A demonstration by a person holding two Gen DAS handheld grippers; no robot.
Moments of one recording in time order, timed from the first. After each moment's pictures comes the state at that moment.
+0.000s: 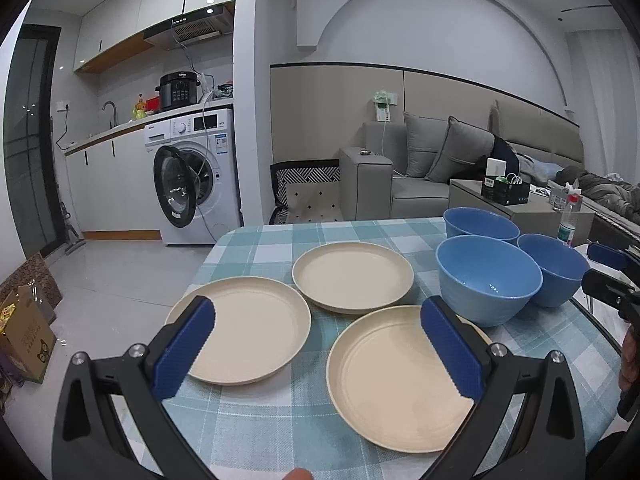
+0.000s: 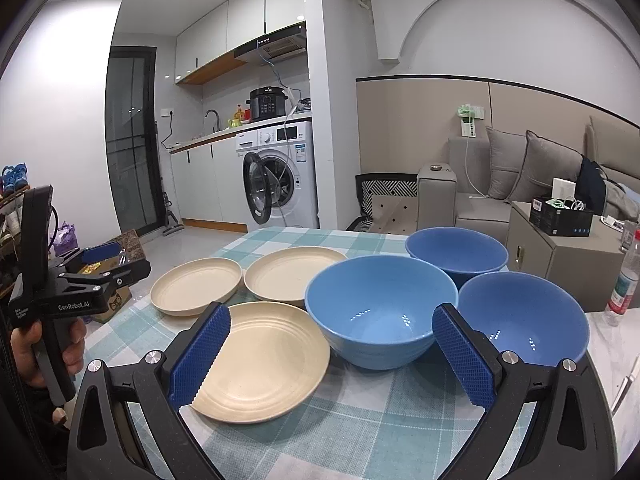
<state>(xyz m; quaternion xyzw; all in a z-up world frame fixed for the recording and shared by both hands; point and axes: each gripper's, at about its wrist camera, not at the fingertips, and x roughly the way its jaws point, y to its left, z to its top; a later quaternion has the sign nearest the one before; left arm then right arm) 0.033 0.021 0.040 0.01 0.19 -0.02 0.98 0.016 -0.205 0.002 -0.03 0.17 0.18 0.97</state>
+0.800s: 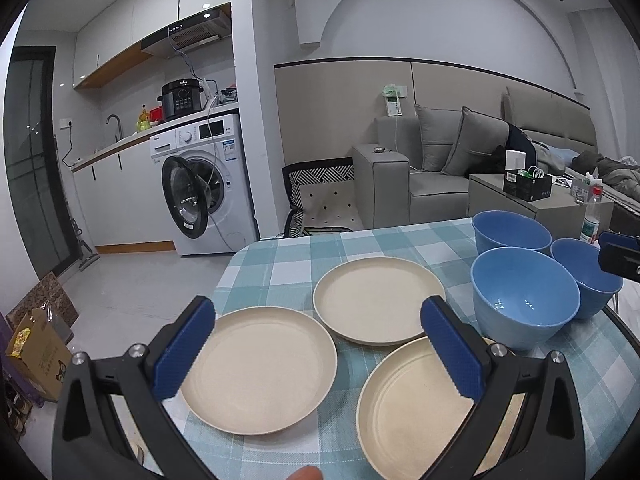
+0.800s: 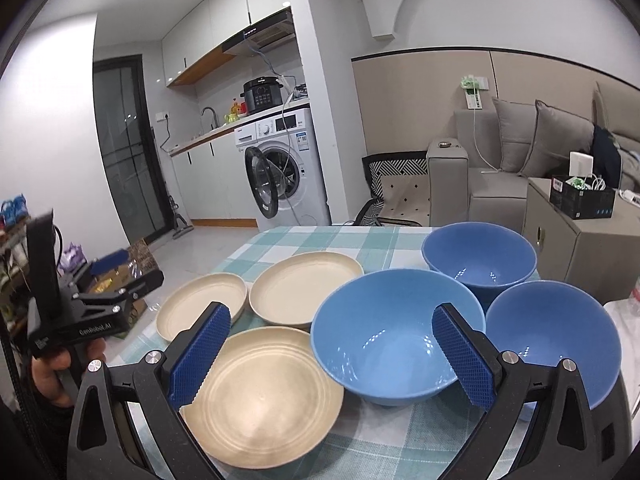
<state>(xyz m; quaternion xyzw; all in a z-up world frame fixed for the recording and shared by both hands) 0.085 0.026 0.055 0.04 0.20 0.00 0.98 0.082 -0.197 0.029 0.03 0.21 0.20 0.96</state>
